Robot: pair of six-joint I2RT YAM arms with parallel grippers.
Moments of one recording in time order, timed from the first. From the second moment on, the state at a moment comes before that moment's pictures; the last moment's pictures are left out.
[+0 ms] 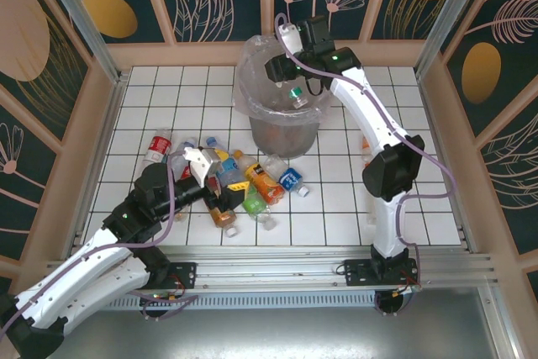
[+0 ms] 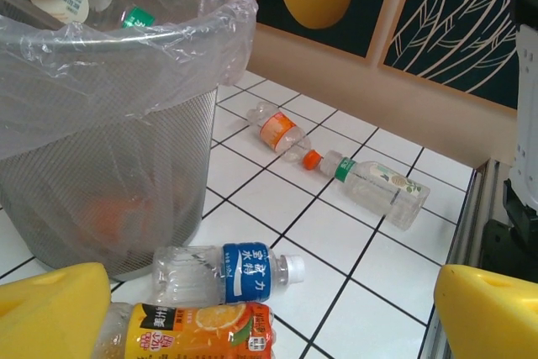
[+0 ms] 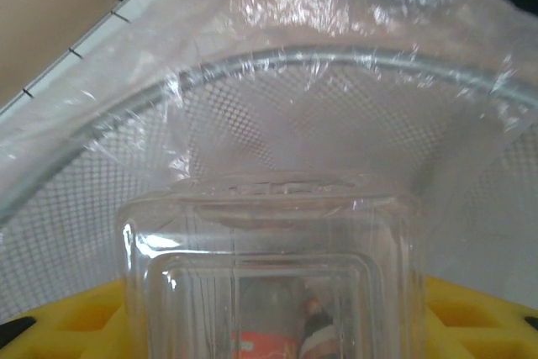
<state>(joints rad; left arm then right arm) -0.74 0.65 0.61 -0.14 0.28 -0.12 0.49 2.05 2.20 -0.83 -0.24 -0.04</state>
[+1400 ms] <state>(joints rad) -0.74 0.68 0.62 -0.16 0.31 -0.12 0.53 2.22 2.26 -0.98 -0.20 -0.05</state>
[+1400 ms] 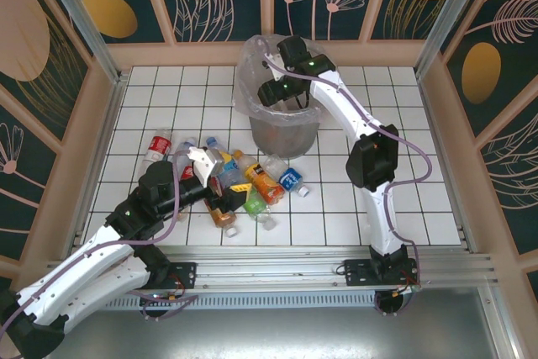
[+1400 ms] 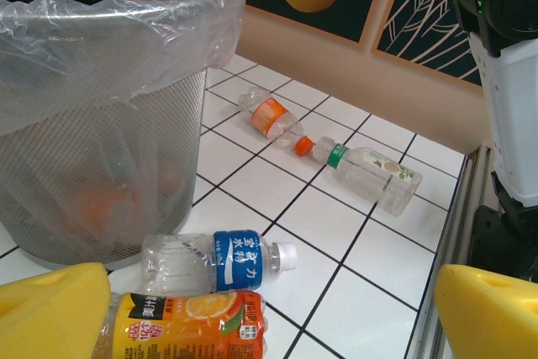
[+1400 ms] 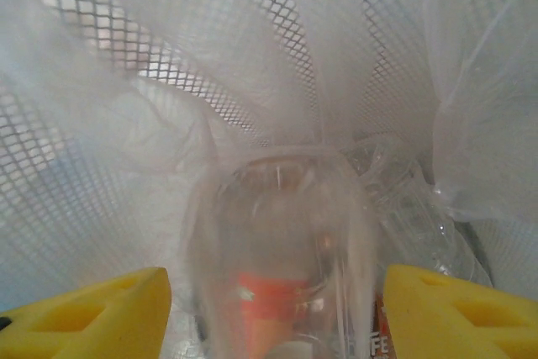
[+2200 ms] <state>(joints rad) -0.74 0.62 0.62 -0.16 0.31 -0.12 0.53 1.82 2.00 -0.76 -0.23 0.01</state>
